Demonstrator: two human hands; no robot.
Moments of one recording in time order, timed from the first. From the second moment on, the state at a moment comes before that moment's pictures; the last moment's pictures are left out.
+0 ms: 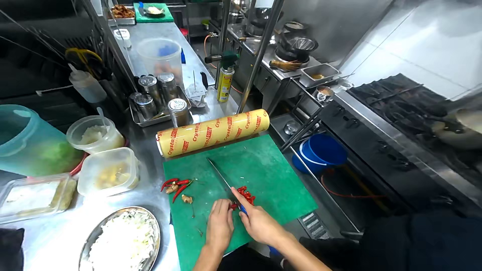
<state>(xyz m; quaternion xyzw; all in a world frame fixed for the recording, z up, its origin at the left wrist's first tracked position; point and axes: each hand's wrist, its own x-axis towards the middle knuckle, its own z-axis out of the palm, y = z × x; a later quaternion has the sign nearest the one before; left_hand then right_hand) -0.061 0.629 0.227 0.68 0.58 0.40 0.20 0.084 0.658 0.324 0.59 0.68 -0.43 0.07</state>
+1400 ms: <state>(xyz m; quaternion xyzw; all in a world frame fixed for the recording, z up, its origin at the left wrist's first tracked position) -0.061 0.621 0.223 0.66 0.64 0.37 0.17 0.063 0.641 0.321 0.62 0.66 -0.42 0.08</state>
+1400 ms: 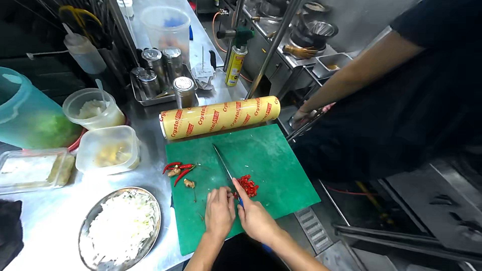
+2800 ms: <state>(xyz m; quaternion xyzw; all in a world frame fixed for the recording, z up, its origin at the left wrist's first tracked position) -0.157 0.694 0.305 0.60 0.77 0.01 0.22 0.100 0.621 0.311 0.58 0.67 -0.47 0.01</state>
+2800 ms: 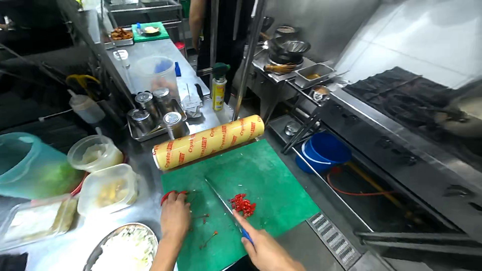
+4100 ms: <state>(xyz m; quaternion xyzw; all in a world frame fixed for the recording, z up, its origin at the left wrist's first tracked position) -0.062 0.632 0.263 0.51 0.71 0.36 0.33 0.089 0.640 0.324 0.61 0.66 -0.44 0.08</state>
